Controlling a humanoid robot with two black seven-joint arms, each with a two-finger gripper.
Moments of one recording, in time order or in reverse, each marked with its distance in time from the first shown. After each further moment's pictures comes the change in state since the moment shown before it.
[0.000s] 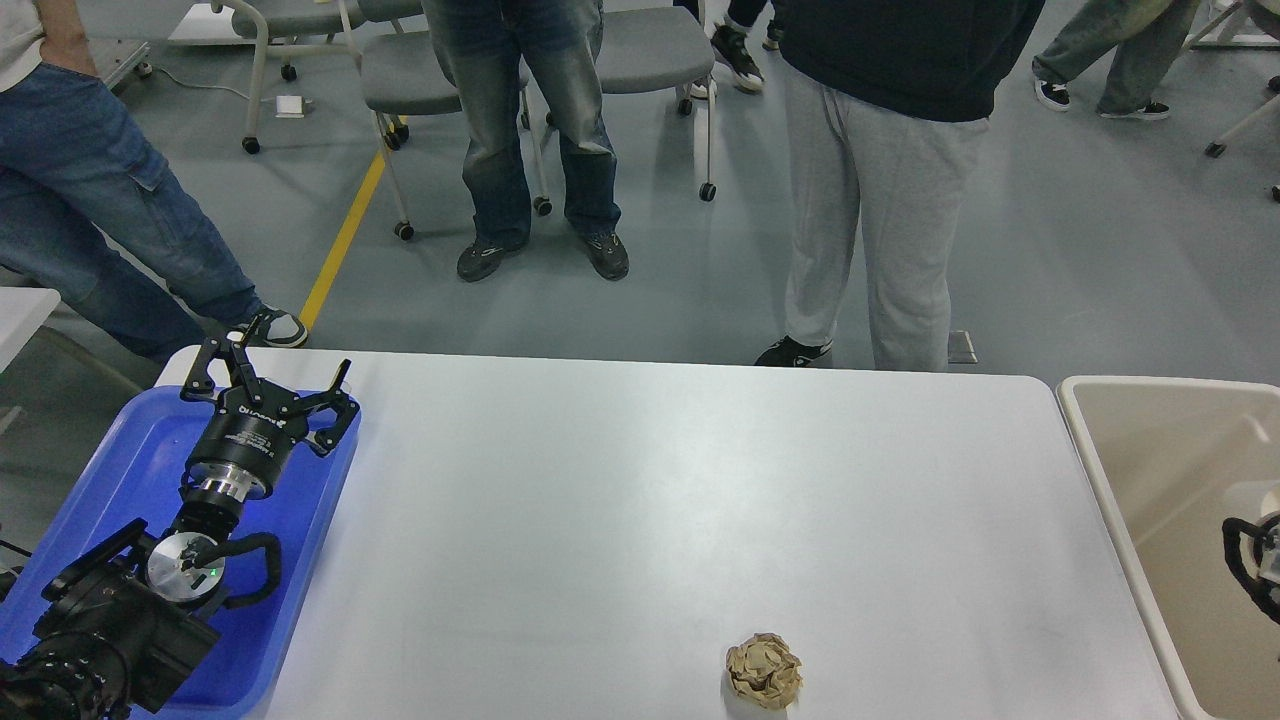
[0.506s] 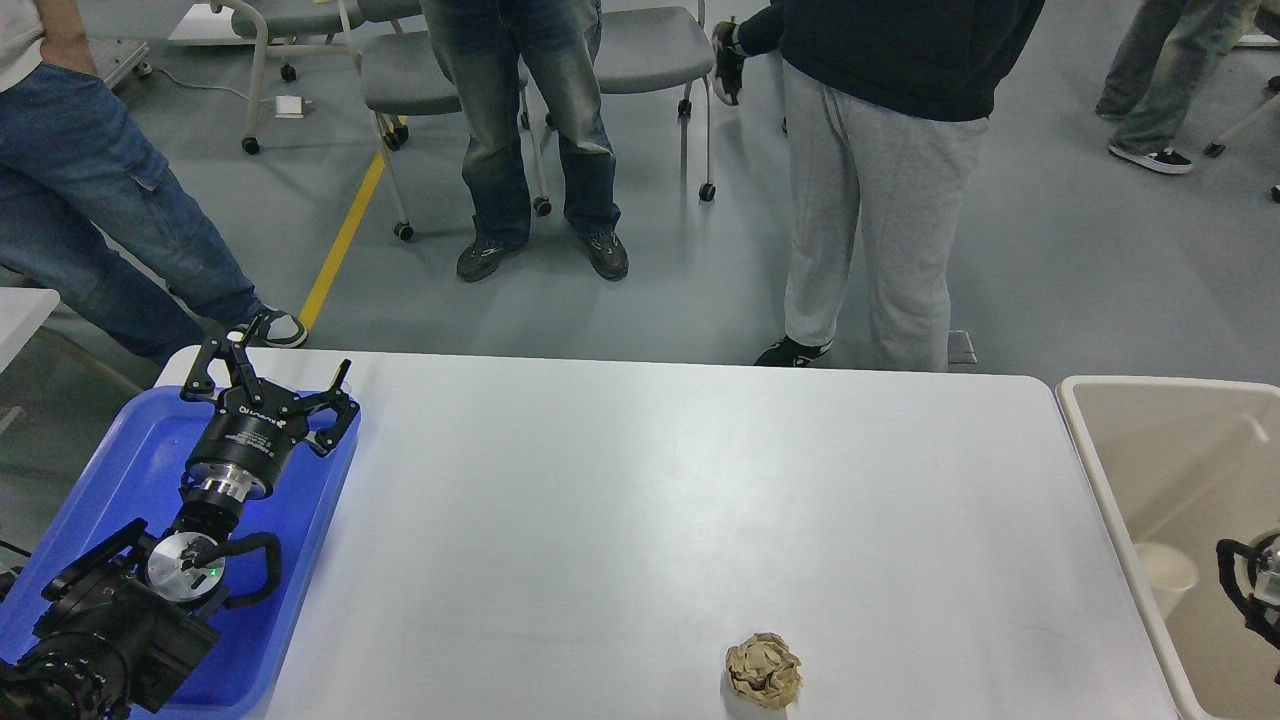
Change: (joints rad) left arm 0.000 0.000 0.000 0.000 0.000 0.000 0.000; right arm -0.039 0.011 0.008 0.002 -0.003 0.011 0.014
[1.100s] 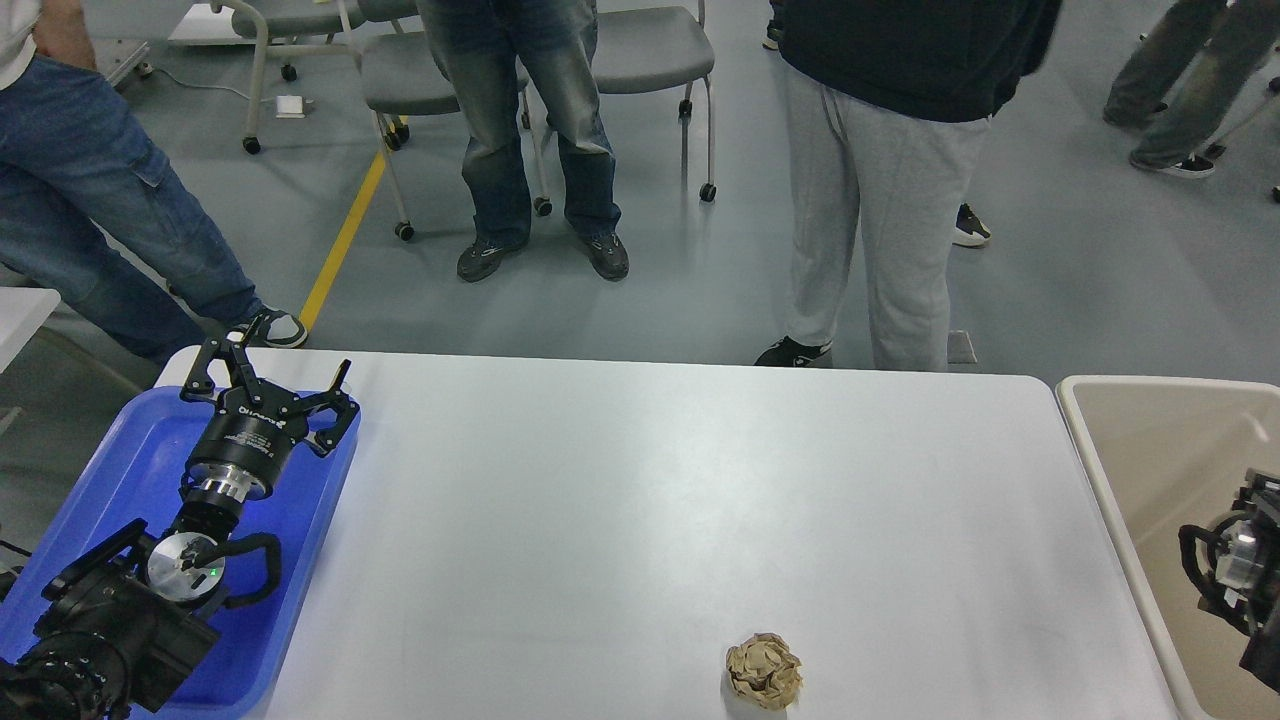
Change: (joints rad) left arm 0.000 0.000 0.001 0.000 0.000 0.000 0.000; right arm 0.038 0.047 -0.014 0.003 -0.012 0.002 0.003
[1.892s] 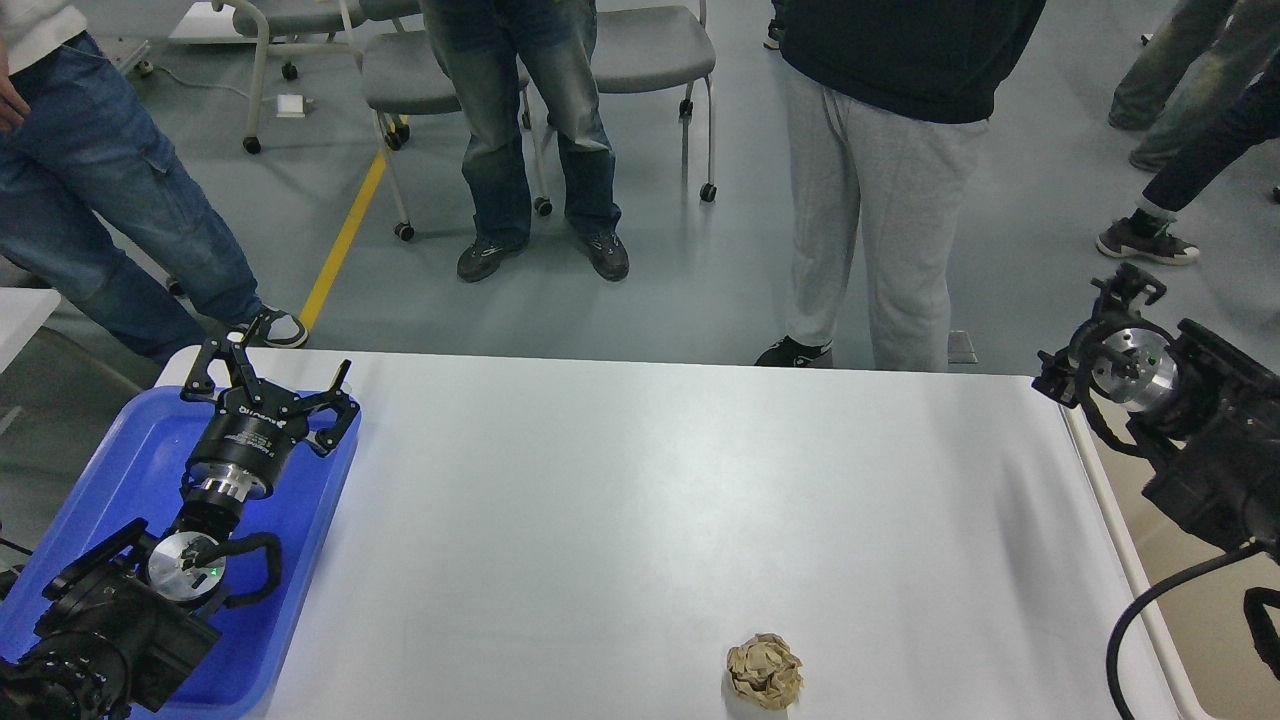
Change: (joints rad) left arm 0.000 0.000 -0.001 0.000 0.000 0.000 0.000; right arm 0.238 0.024 0.258 0.265 0.012 0.040 0.090
